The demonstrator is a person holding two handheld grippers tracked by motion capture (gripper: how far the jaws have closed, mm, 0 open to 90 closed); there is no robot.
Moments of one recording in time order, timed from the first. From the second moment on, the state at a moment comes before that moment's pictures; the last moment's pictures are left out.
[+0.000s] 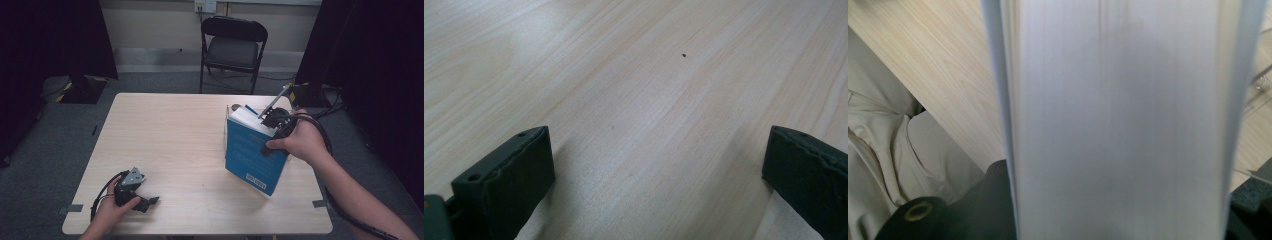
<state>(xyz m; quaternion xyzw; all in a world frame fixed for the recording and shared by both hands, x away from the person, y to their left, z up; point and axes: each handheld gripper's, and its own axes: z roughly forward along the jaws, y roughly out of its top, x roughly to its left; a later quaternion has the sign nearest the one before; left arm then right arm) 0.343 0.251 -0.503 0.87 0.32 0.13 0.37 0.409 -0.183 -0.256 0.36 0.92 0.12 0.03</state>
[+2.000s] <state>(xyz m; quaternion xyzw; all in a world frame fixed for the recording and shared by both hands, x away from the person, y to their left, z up) 0.343 0.251 -0.503 0.86 0.32 0.13 0.37 0.397 -0.307 -0.255 0.49 0.86 0.11 0.05</state>
